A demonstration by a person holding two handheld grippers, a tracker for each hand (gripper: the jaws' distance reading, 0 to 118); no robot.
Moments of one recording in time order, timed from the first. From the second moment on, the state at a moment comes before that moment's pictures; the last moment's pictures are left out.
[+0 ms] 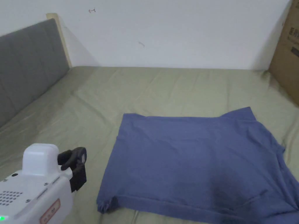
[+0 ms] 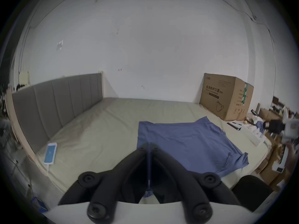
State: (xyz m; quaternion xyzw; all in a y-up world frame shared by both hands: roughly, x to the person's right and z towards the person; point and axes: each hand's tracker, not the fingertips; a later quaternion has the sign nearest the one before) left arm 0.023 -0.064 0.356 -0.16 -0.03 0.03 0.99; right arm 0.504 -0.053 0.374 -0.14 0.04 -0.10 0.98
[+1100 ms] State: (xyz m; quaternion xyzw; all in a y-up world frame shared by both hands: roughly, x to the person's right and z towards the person) left arm 0.031 -0.197 0.267 -0.46 -0.06 0.00 0.88; right arm 0.529 -0.096 0.337 -0.29 0.09 -0.10 0.95
